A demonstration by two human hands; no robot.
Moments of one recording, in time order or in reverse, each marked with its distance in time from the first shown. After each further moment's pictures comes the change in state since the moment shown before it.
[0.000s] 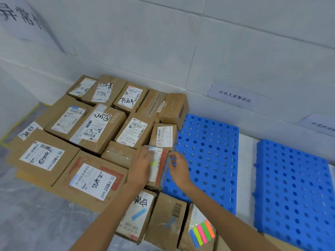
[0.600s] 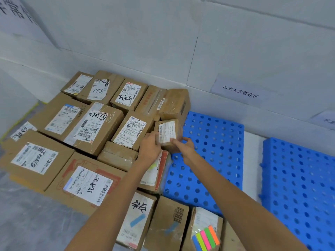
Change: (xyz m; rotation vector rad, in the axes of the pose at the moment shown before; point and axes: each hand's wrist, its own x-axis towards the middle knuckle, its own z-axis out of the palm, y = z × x) left_hand 0.082 0.017 0.012 -0.267 -0.043 -0.291; right_hand 0.096 0.009 -0.011 0.447 0.031 0.544
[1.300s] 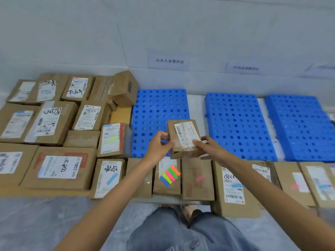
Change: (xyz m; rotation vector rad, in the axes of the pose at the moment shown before) left_hand -0.200 0.131 0.049 -0.381 -0.464 0.029; right_hand -0.209 0.100 -0.244 -0.183 -0.010 -0.037
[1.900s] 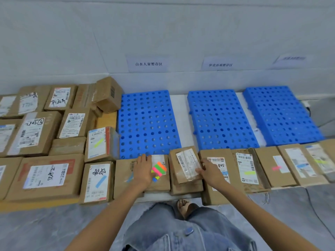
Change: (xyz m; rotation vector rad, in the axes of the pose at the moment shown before) left_hand -0.014 -0.109 0.034 1.156 -0.026 0.105; right_hand -0.036 0.117 0.008 -0.445 0.259 -0.025
